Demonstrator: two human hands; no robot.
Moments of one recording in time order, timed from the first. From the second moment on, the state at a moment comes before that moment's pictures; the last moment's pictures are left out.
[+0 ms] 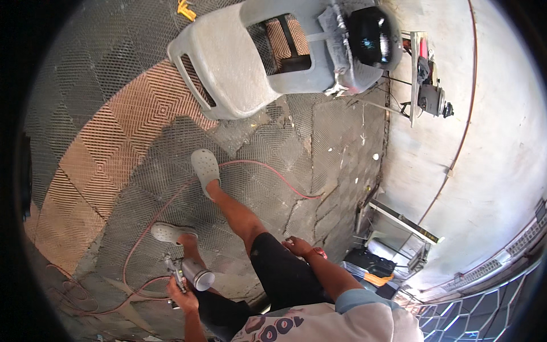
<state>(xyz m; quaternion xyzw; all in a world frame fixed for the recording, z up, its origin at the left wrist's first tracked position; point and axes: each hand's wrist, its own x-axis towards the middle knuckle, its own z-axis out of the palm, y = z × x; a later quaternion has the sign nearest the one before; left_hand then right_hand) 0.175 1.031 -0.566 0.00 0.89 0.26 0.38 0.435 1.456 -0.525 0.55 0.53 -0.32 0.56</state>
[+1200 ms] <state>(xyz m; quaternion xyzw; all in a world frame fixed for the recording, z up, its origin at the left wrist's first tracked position) 0.108 0.974 -0.233 -0.23 0.82 0.40 0.33 0.229 1.585 -0.366 0.51 0.71 -0.45 0.18</state>
